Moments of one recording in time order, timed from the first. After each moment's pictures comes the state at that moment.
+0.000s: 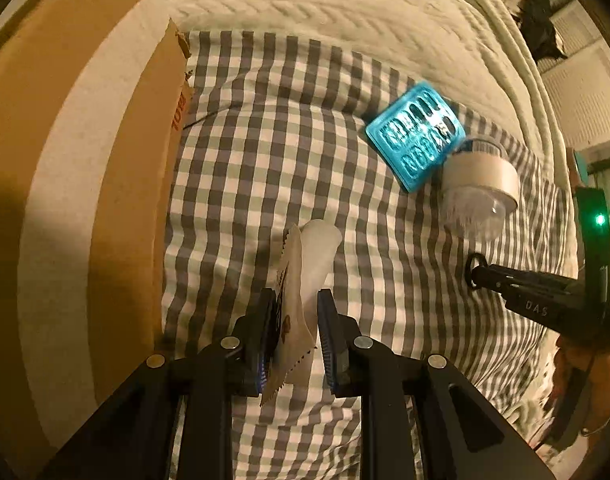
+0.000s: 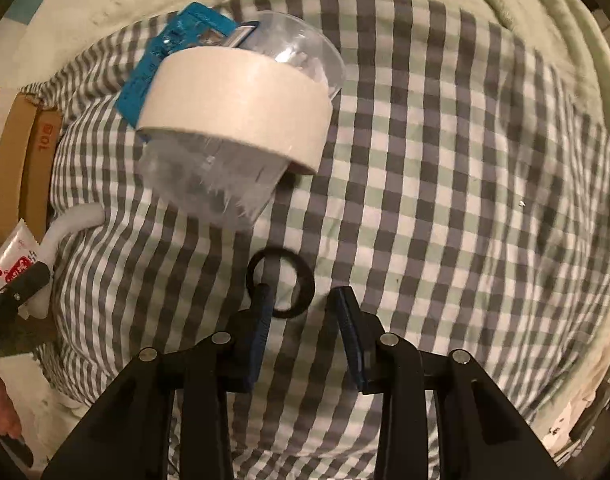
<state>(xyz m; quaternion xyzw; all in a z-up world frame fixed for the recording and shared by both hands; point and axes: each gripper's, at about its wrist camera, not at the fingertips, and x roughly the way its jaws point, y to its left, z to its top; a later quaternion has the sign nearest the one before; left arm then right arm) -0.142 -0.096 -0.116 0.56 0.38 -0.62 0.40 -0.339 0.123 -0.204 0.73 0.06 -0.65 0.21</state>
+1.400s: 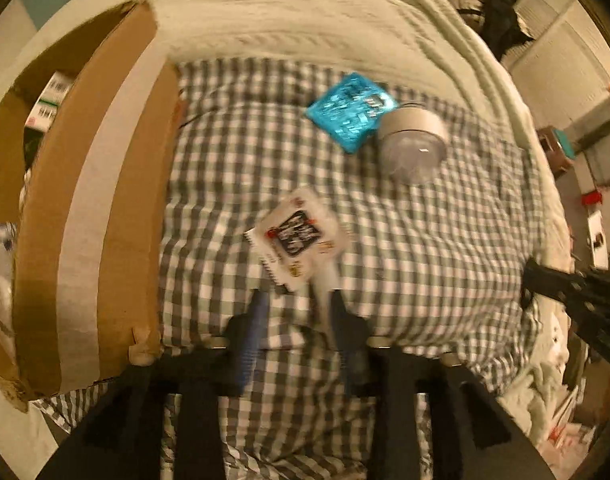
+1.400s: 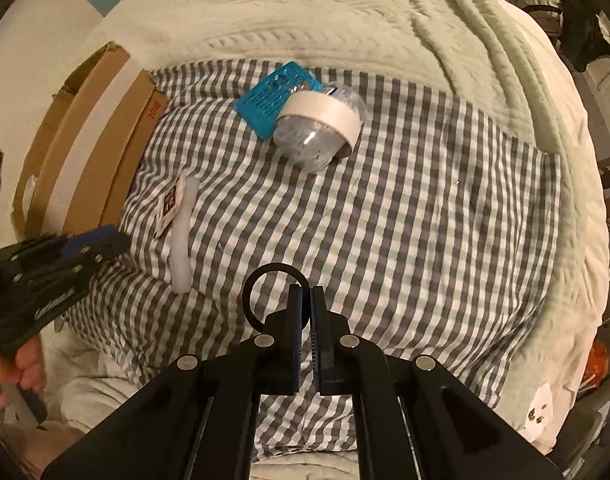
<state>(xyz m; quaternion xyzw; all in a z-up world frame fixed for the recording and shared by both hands) -0.137 -0.009 -0.077 0.55 0.31 -0.66 0.41 -0.246 0.157 -0.078 0.64 0.09 -0.72 0.26</state>
